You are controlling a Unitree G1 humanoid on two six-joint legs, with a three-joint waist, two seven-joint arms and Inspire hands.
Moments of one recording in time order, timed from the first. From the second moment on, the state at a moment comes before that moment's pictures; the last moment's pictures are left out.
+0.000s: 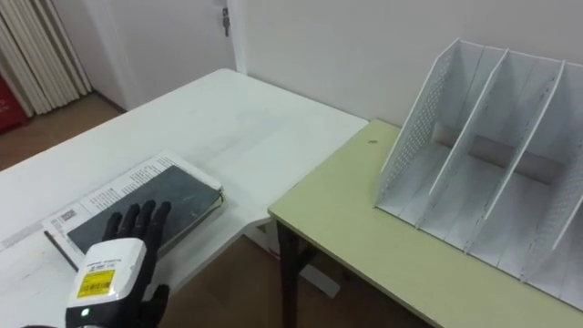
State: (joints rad) left arm 0.24 0.26 -0.19 0.08 1.11 0.11 0.31; right arm 0.07 -0.26 0.09 1.23 0.07 0.02 0.06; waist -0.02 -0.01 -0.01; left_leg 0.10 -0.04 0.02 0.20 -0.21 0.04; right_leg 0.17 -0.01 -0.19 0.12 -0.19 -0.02
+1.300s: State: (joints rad) left arm 0.17 0.25 -0.08 0.12 1.06 0.15 0.35; right arm 0.17 -0.27 0.10 1.21 -0.21 0.18 0.01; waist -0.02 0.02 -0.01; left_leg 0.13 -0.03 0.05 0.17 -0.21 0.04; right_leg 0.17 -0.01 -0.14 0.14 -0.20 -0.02
